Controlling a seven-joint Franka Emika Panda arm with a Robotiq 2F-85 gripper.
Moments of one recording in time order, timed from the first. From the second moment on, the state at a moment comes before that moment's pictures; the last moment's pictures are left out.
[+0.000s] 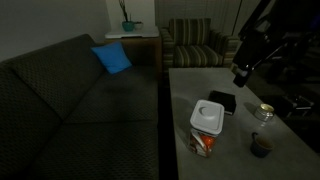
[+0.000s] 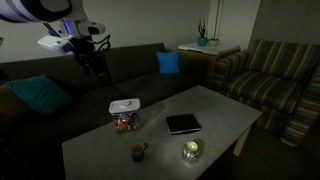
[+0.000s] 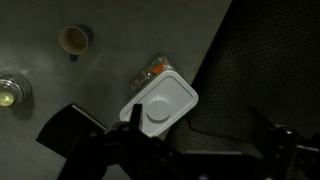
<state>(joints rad) 0.31 0.38 0.11 -2.38 -0.03 2.92 0.26</state>
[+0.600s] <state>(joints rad) 0.34 0.46 0.08 -2.31 -0.05 2.92 0.27</state>
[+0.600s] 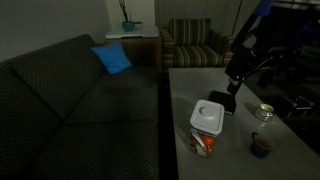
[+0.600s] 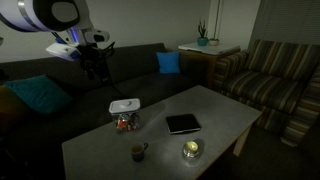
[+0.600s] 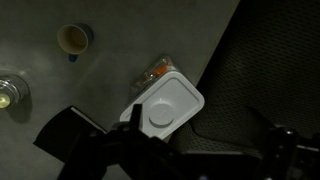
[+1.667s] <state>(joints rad) 0.38 0.91 0.04 -1.78 -0.08 2.78 0.15</state>
